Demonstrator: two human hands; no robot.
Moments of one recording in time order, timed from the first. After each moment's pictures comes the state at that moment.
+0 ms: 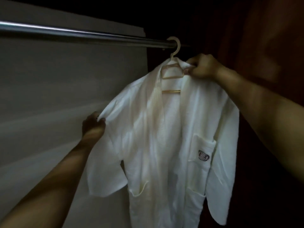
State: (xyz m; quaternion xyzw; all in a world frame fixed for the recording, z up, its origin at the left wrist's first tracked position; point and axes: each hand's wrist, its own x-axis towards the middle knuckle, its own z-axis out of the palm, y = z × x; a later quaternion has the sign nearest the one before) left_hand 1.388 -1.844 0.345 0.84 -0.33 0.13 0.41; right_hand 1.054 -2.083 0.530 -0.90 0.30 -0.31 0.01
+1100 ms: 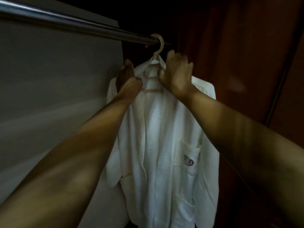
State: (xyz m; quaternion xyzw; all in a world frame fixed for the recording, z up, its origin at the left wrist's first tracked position) left_hand 1.293 -2.010 0.463 0.67 -0.54 0.16 0.49; right_hand 1.117 -2.035 0.483 -0.73 0.43 -0.49 -0.20
